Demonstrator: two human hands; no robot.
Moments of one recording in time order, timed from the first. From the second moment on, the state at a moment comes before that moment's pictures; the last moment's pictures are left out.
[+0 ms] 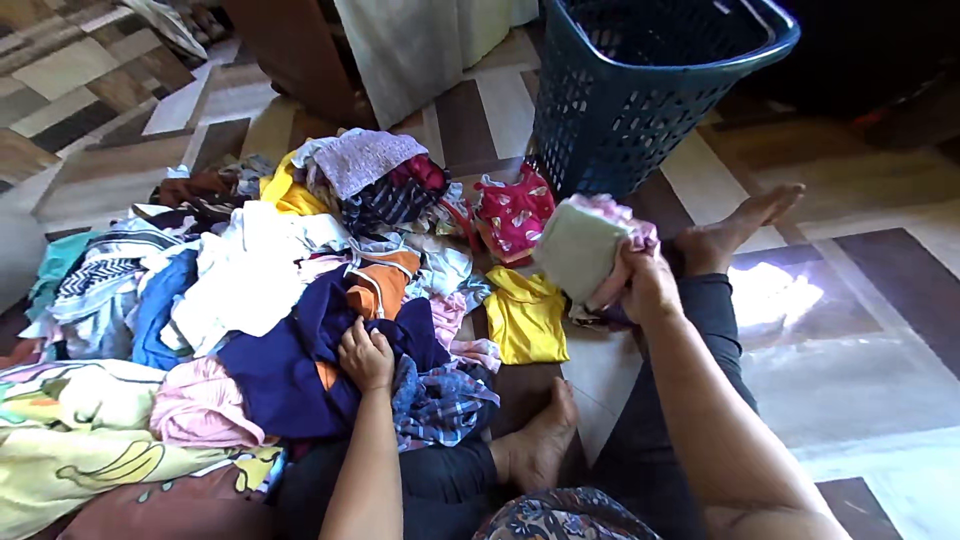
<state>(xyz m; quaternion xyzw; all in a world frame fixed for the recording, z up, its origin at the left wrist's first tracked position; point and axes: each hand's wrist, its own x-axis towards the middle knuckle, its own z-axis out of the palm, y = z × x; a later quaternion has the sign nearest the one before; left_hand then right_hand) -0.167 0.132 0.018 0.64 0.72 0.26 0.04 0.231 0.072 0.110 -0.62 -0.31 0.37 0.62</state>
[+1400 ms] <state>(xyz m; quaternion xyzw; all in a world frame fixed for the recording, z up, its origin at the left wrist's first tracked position) -0.165 0.147 0.009 0.62 0.72 0.32 0.01 0.243 0.267 0.040 -0.80 -0.52 0.23 0.19</state>
